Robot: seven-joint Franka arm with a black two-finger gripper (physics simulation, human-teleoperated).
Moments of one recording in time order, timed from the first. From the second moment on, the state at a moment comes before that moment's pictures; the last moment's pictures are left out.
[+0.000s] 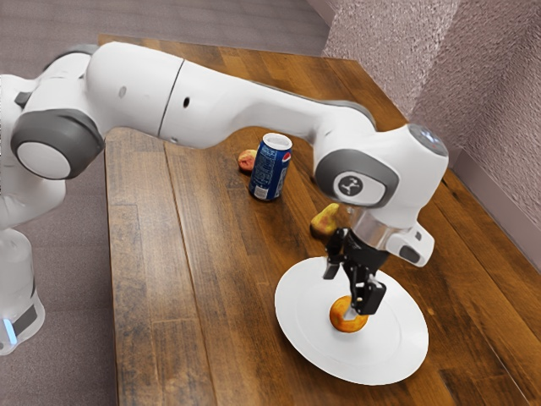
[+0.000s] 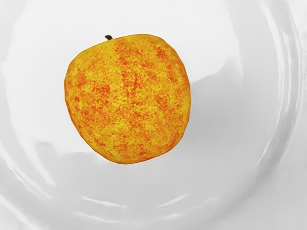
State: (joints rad) arm -1.01 0.38 0.68 -1.42 -0.27 1.64 -0.36
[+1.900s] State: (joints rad) arm -0.66 0.55 0.37 -1.22 -0.27 1.53 -0.62
